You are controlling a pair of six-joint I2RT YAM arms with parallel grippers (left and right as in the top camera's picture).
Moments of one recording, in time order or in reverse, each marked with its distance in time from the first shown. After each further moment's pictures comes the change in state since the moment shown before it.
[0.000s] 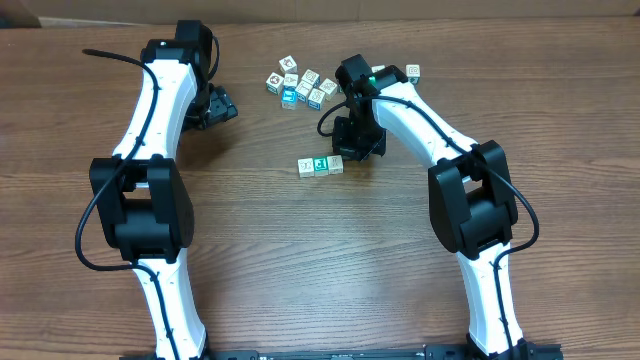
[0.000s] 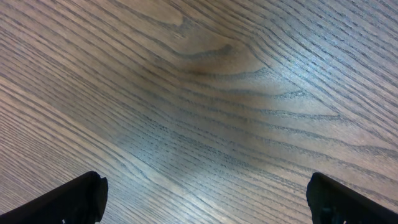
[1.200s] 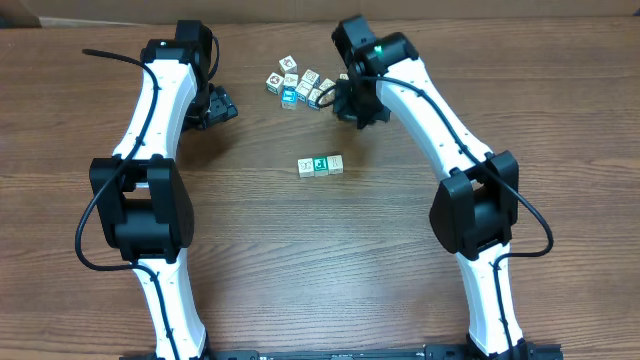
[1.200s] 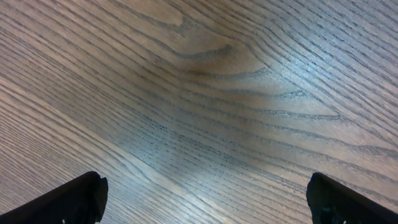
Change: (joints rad) left arm 0.000 0.000 0.000 0.000 0.000 0.000; right arm 0.014 0.000 0.327 -0.149 0.174 0.039
